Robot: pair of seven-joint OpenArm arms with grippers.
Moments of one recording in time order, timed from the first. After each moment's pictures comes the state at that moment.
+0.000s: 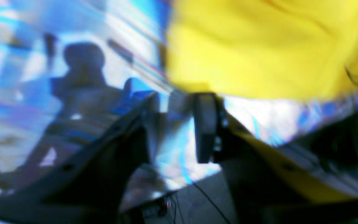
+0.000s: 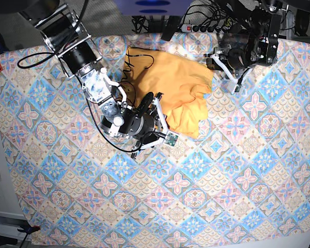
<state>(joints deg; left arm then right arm) 21.8 -20.7 0.6 93.1 -35.9 -6.8 55.7 14.6 6.8 -31.8 85.8 1.4 34.5 -48.1</state>
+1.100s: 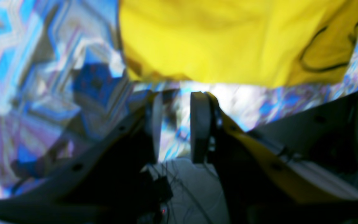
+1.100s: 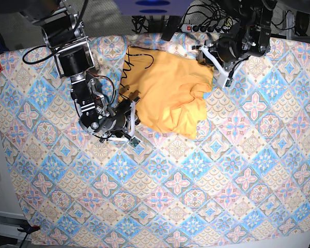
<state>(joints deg) 26.7 -16.0 1.2 104.8 -33.1 -5.9 58.4 14.4 7.0 -17.6 63.2 1.0 34.5 -40.2</state>
